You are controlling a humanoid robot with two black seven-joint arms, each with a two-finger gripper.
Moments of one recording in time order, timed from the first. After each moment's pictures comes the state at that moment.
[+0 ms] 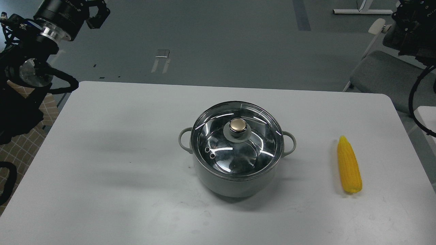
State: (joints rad) left arm -0.93 0.54 -0.85 -0.69 0.13 -0.48 -0.33; right arm 0.96 -0.49 1.08 0.59 -0.36 0.49 0.18
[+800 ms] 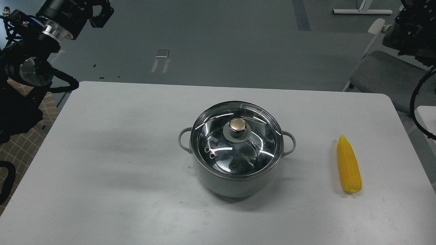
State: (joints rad) left arm -0.93 0.56 -0.84 -0.75 0.18 -0.49 -0.32; right arm 0.94 -0.50 1.09 0.58 -0.35 0.49 0.19
